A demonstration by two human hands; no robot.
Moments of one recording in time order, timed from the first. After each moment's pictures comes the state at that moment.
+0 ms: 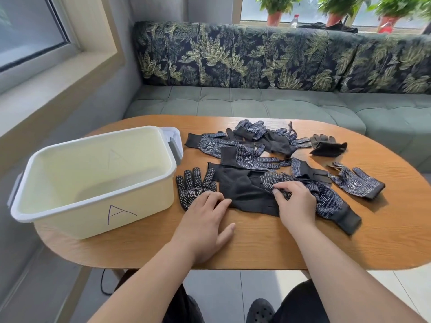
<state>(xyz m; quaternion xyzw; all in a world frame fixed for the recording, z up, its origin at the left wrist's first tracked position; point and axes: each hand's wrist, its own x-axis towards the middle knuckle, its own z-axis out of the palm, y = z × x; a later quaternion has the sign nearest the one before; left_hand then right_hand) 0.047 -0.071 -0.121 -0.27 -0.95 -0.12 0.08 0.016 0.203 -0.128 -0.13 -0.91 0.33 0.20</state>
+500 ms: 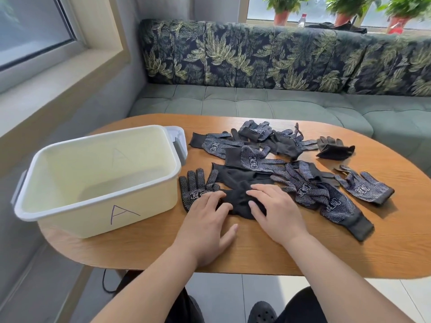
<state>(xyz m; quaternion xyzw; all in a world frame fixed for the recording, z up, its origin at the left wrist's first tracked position) 0.051 -0.074 -0.121 -0.25 -0.95 -0.14 0.11 0.020 0.169 -0.135 0.17 -0.95 0.16 0.20</state>
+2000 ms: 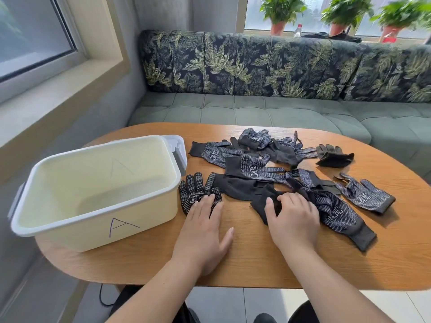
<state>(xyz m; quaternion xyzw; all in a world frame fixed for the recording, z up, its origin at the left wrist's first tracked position) 0.047 -0.071 -0.117 -0.17 -0.97 -0.15 0.04 0.024 0.169 -0.127 -0.13 -0.96 0.08 0.24</state>
